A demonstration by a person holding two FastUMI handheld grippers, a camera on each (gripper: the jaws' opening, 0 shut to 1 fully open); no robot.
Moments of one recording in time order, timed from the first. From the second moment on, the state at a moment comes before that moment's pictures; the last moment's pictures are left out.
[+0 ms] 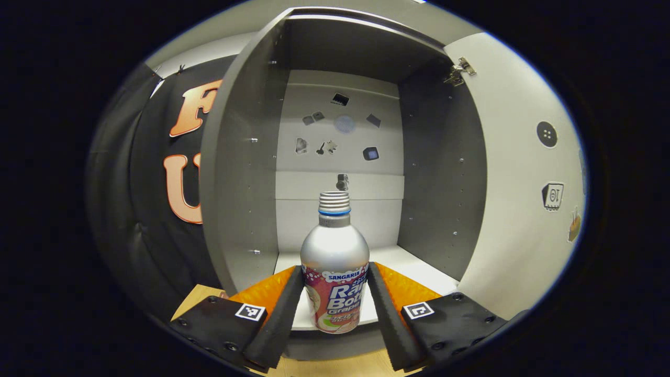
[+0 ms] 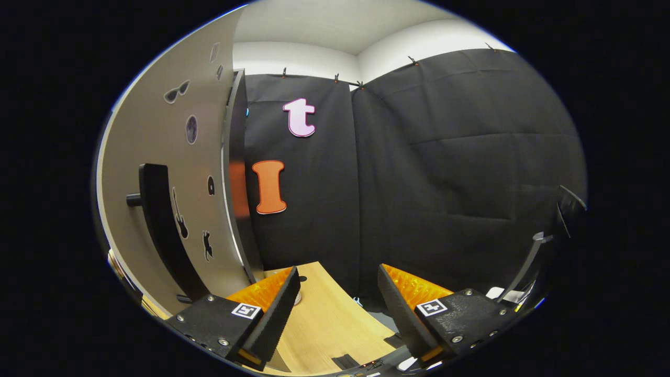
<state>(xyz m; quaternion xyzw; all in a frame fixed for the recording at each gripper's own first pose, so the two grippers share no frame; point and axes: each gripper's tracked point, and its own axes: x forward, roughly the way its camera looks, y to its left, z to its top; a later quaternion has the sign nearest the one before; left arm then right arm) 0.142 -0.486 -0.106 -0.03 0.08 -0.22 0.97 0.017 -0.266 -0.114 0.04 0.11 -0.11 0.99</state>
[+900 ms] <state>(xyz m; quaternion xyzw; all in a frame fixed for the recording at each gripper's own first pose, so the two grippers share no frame) 0.050 -0.305 -0.169 -0.02 0.10 -0.17 0.98 -0.013 -0.235 -0.125 0.04 0.11 -0.14 0.98</state>
